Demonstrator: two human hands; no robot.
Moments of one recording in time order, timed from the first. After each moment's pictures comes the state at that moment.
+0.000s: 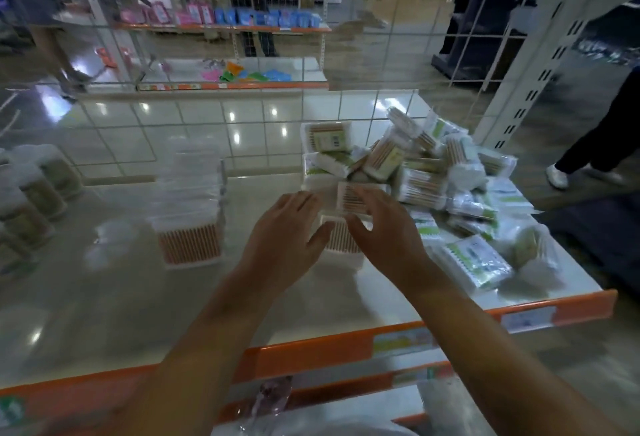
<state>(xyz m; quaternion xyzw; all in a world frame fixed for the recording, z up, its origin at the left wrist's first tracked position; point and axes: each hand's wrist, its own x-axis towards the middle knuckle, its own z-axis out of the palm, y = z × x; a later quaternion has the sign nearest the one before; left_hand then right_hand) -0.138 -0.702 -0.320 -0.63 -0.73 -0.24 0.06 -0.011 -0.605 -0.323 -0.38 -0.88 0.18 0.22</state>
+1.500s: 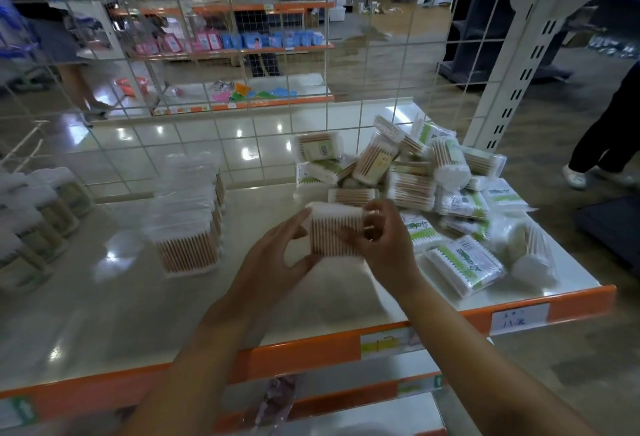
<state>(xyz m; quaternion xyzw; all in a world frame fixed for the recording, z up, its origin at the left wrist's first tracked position) -0.132 -0.713 -0.352 -0.58 -0.71 -0.39 -0.05 0.009 -0.605 -0.350 -0.34 -0.70 0.49 0.40</state>
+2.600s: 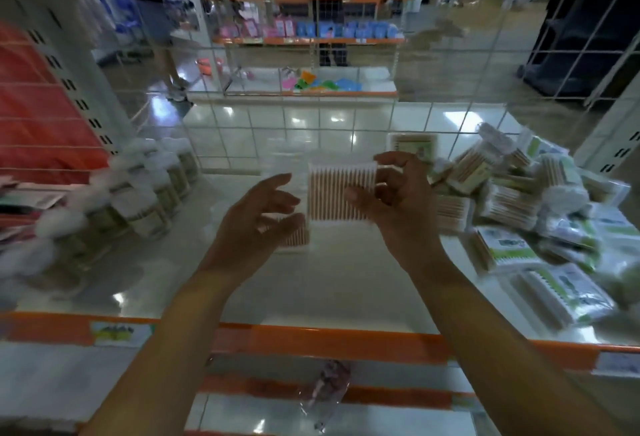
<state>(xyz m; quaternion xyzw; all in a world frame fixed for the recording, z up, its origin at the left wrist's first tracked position) -0.212 -0.815 -0.289 -0.44 -0.72 -0.52 -0.11 -0.076 -0.670 -0.277 -0.14 -0.67 0.61 0.41</state>
